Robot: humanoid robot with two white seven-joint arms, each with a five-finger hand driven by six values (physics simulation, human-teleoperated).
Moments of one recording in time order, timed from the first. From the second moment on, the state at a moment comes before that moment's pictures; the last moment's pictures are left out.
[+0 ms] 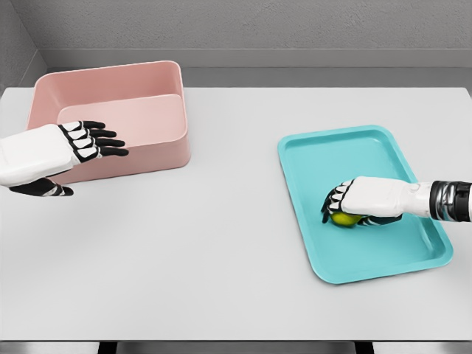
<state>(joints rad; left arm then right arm) -0.28 1.19 -0.39 -1.80 -0.28 -0.61 -0.21 -0.46 -0.92 0.64 -1.60 0.44 -0.61 0.57</state>
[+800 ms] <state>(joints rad) -0.28 1.18 -0.39 -1.80 -0.28 -0.61 -0.21 -0.50 -0.92 0.62 -1.62 0.42 -0.61 0.57</state>
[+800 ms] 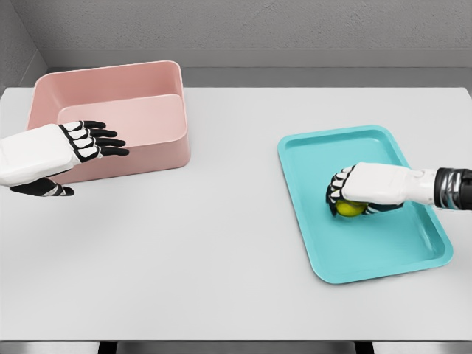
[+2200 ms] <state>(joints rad) -0.27 1.16 -0.39 -1.80 -0.31 -0.61 -0.21 -0.67 -0.52 0.74 -1.68 0.49 -0.61 0.61</state>
